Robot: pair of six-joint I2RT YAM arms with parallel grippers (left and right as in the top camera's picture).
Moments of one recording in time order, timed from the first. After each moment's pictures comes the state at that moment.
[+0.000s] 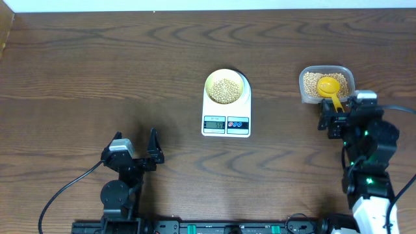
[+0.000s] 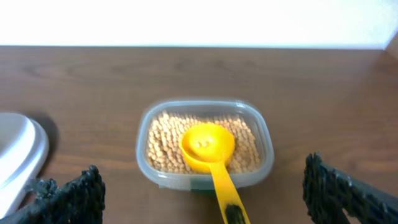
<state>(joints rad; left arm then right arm) -0.03 0.01 0.02 -0.11 -0.01 -0.20 -0.15 0.86 0.40 0.12 -0.12 -0.08</state>
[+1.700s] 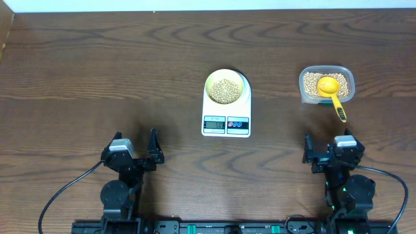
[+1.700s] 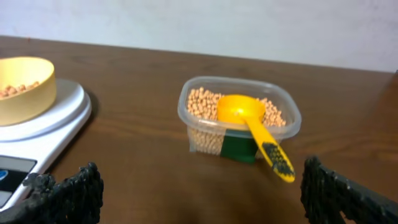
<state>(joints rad) -0.03 0.01 0.02 -0.11 -0.01 -0.20 0.01 0.11 0.01 -0.07 -0.04 -0.07</state>
